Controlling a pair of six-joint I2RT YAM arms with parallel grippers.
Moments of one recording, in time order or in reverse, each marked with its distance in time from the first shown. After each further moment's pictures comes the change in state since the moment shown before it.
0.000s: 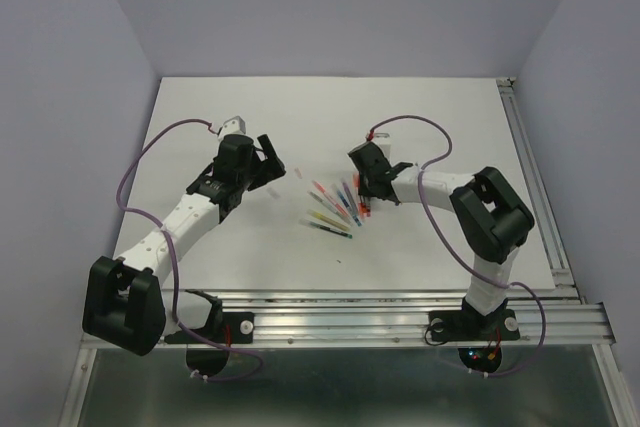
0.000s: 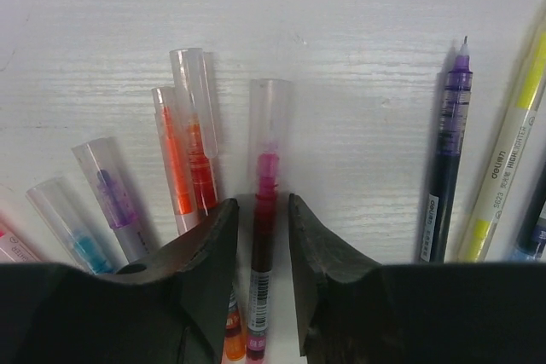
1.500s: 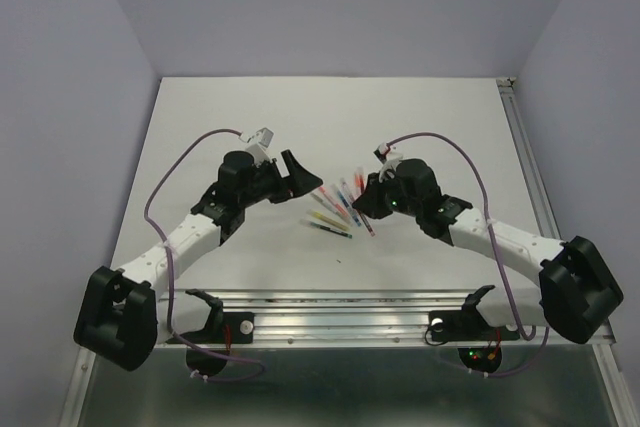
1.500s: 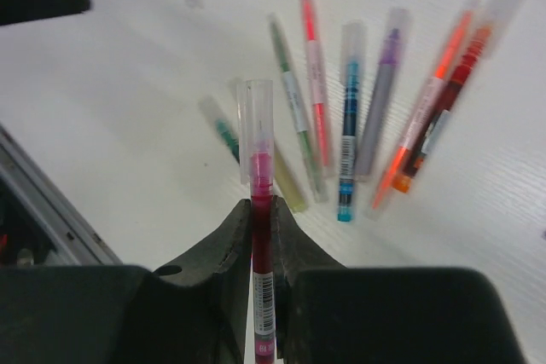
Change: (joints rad) left arm -0.049 -0.075 -0.161 0.333 0.524 -0.101; right arm 0.010 -0.571 -0.402 0.240 -0.556 -0.153
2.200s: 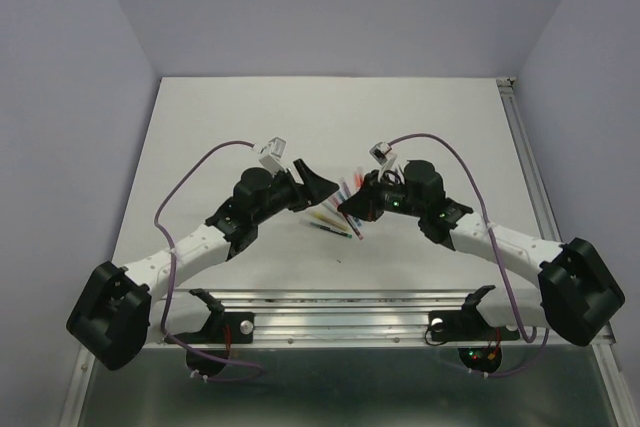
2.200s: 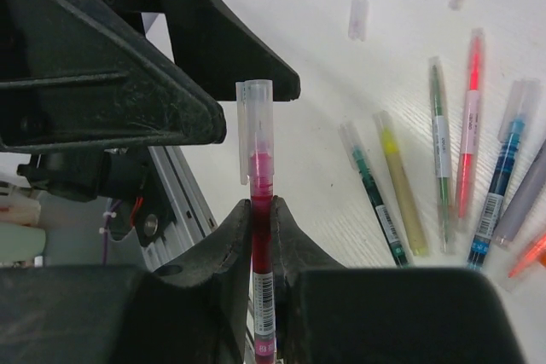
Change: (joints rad) left arm -0.214 -0.021 -0.108 0.229 -0.182 -0.164; right arm 0.000 -0.047 -0.069 0.288 -0.338 0.130
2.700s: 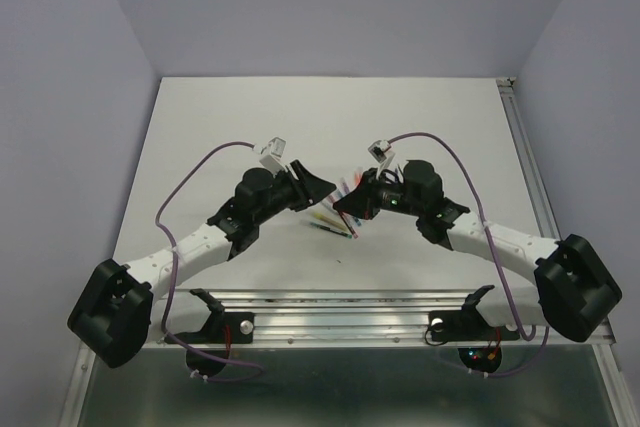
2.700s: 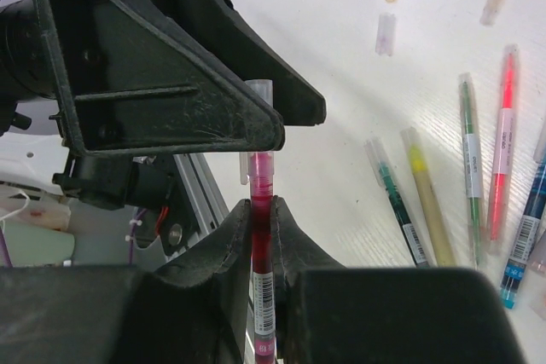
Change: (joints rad) left arm -0.009 0.014 0.000 0.024 -0.027 -0.035; right arm 0.011 0.028 -0.001 0.084 -0.029 0.066
